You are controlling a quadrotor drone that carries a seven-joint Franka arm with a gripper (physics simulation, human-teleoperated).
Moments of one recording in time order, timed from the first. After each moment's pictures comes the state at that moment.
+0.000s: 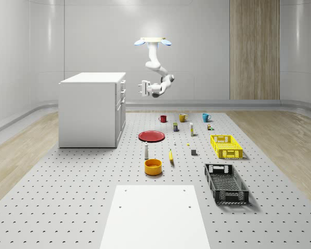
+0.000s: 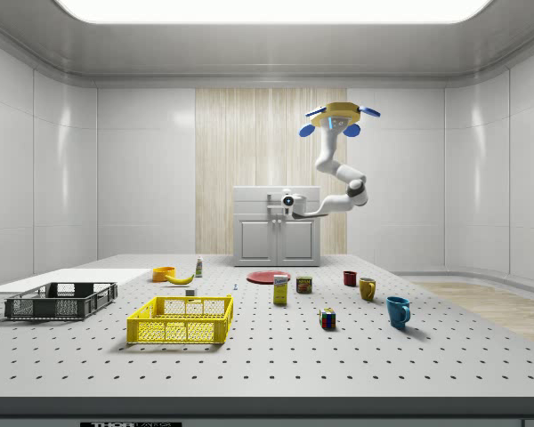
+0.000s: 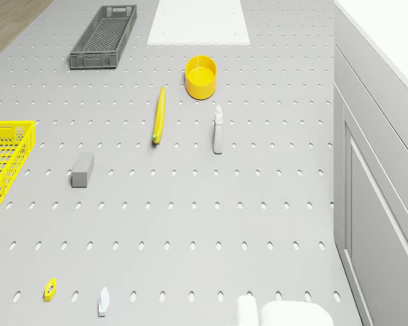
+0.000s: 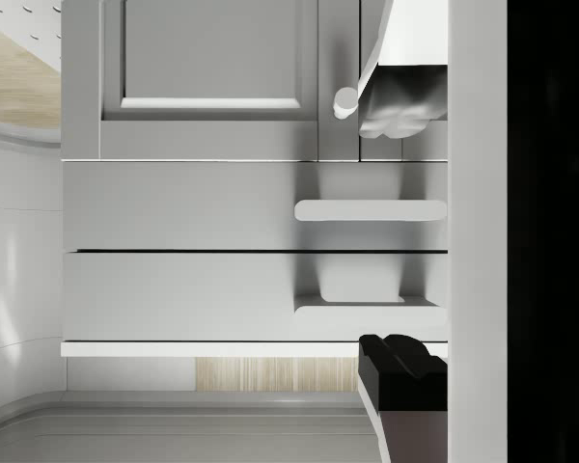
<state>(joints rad) 0.84 -1.05 -0.56 -2.62 1.13 2.14 0.71</state>
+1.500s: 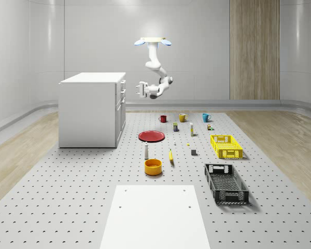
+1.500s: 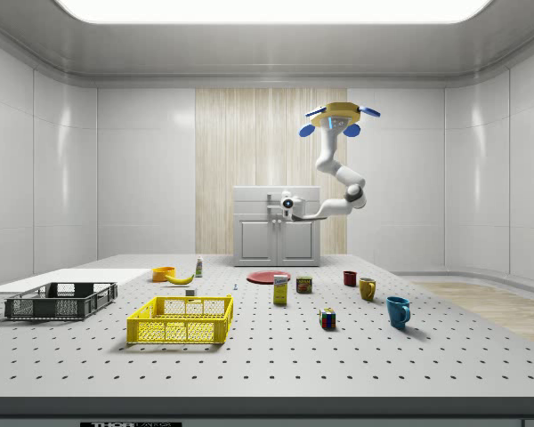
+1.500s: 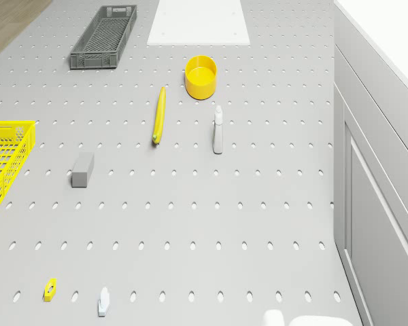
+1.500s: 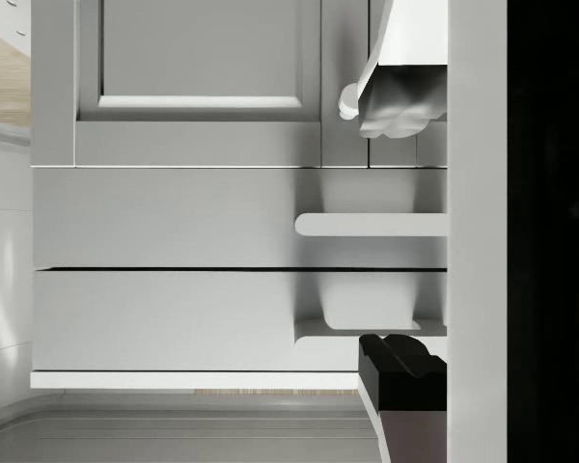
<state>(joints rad) 0.80 -0.97 -0.46 -2.58 1.25 2.13 0.69</state>
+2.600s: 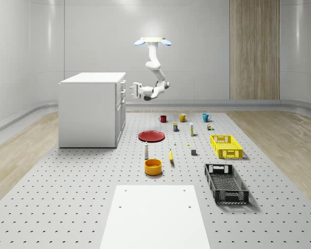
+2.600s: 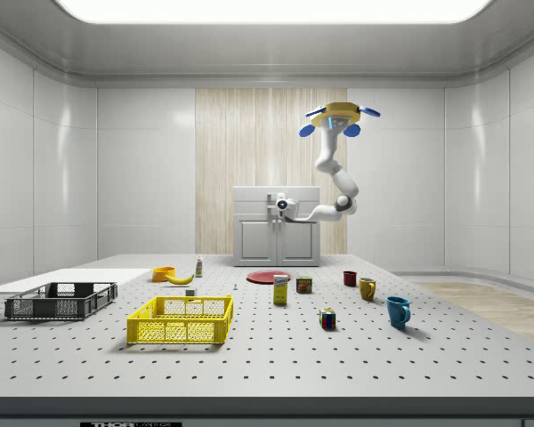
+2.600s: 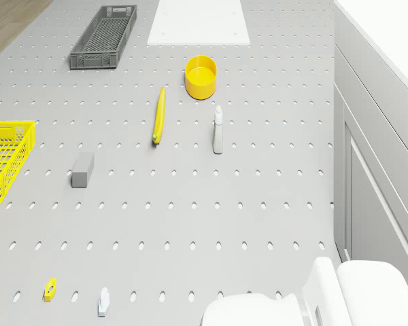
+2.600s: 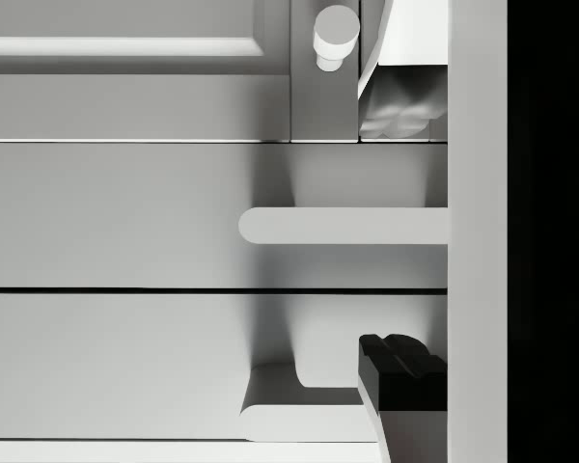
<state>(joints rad) 0.83 -0.72 -0.37 -2.44 1.45 2.15 0.56</state>
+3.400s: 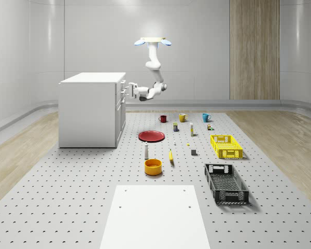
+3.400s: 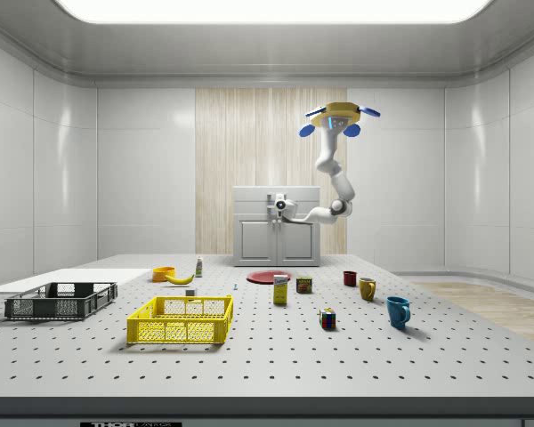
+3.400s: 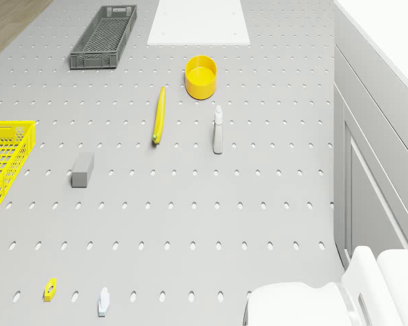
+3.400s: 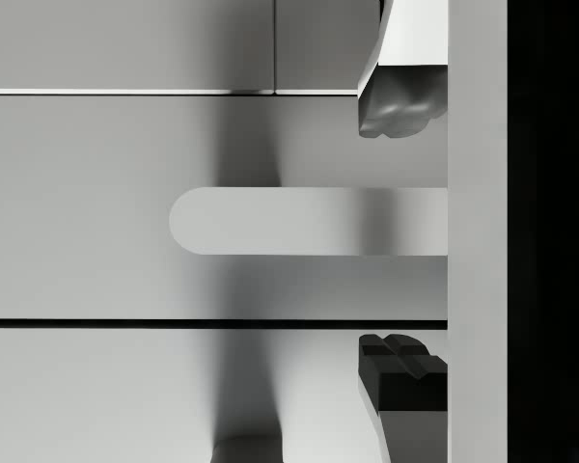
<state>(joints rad) 0.80 -0.58 -0.25 -2.37 1.59 2.17 0.51</state>
